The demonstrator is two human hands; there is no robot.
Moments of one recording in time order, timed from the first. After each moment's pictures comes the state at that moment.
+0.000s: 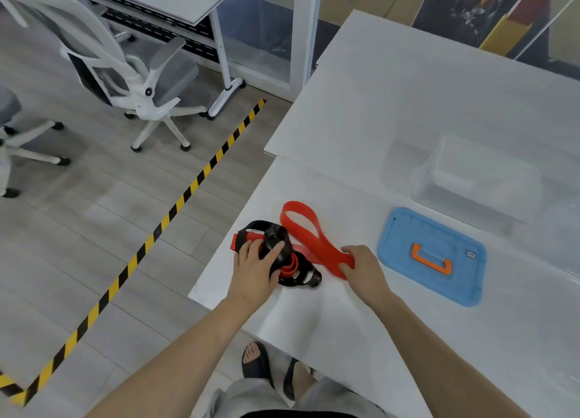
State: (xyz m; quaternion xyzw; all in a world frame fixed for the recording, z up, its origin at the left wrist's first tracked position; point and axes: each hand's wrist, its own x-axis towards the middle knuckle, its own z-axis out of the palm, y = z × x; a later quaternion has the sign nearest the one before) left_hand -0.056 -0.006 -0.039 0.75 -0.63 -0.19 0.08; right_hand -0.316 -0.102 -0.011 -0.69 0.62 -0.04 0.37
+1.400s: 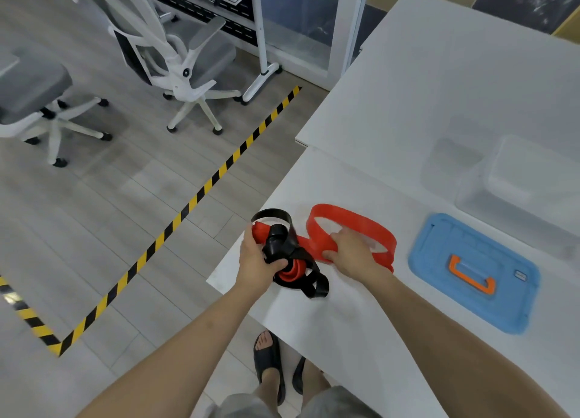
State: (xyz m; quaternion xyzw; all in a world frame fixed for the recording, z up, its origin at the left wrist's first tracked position) left_hand -0.038 -0.006 -0.034 0.79 -0.27 -0.42 0.35; right_hand -0.233 -0.148 -0.054 -0.81 0.49 0.10 0.31
